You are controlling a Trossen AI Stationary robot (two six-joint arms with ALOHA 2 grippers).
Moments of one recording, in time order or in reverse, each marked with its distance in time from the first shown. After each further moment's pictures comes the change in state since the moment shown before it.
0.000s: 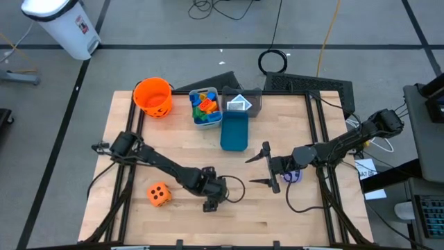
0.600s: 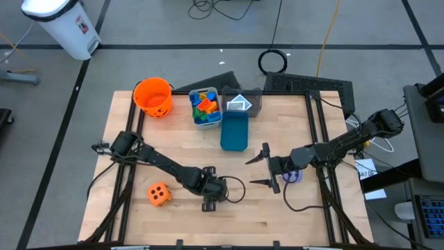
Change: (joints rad) left arm 0.011 0.000 0.000 -0.035 0.016 0.064; right arm 0.000 0.000 0.000 -0.055 -0.009 0.069
